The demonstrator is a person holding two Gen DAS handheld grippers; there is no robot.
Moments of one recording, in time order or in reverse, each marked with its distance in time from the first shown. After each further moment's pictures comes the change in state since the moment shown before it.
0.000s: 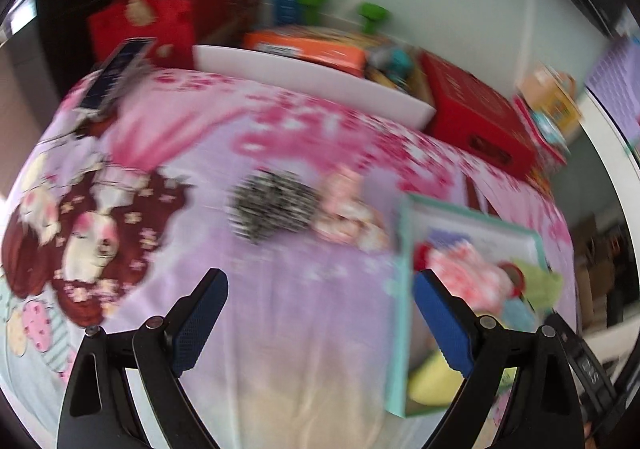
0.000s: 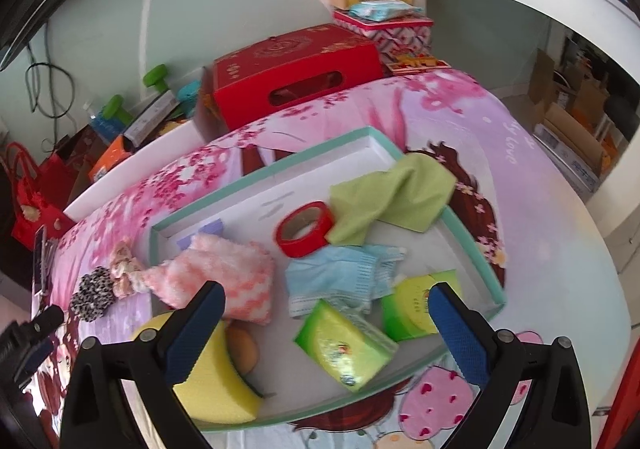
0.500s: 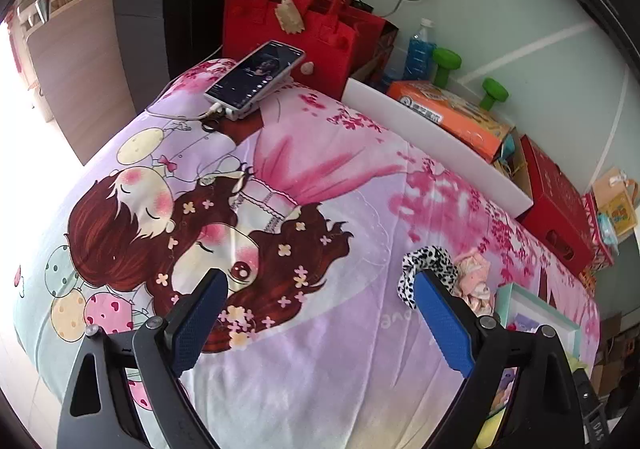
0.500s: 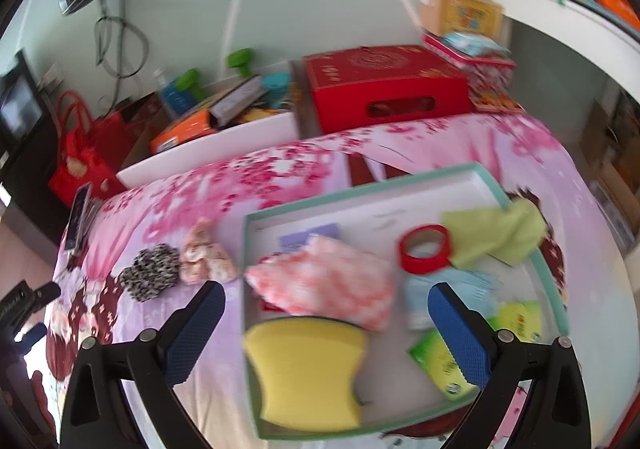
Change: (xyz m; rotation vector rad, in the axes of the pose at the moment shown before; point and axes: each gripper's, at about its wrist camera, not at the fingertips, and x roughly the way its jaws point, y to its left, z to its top) left arm -0.030 0.127 0.016 -0.288 -0.120 0.196; right arm -0.010 0.093 -0.007 -0.199 -0.045 0.123
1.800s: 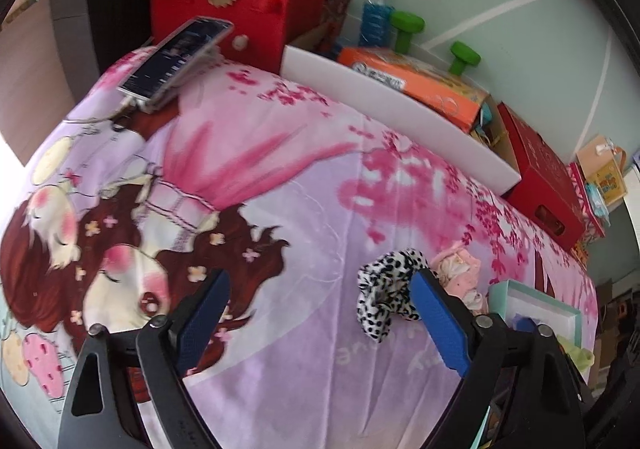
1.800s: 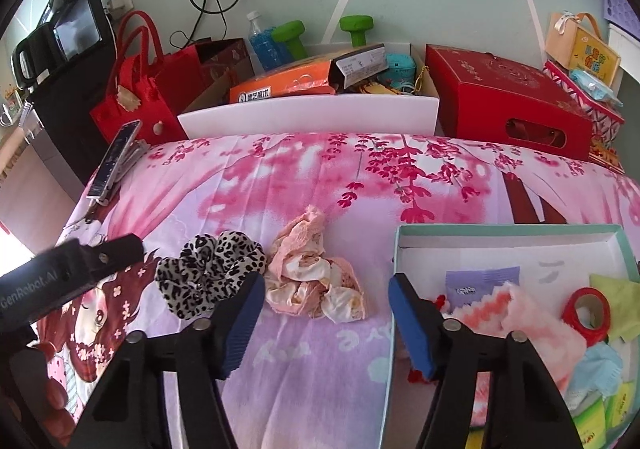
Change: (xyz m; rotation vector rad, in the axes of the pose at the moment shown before) left arm 0.064 -0.037 0.009 0.083 0.047 -0.104; right arm 0.093 0.108 0.003 -0.233 0.026 0.166
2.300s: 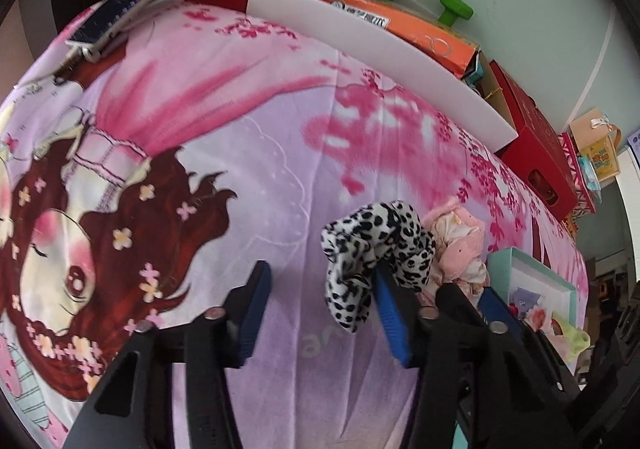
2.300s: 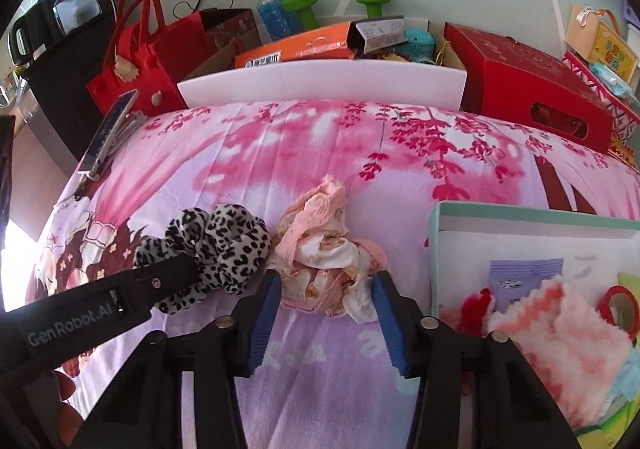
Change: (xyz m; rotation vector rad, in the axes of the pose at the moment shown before) left arm 0.049 -0.016 -0.017 0.015 0.158 -0.083; right arm 0.035 0.012 -0.010 -0.032 0.067 0.009
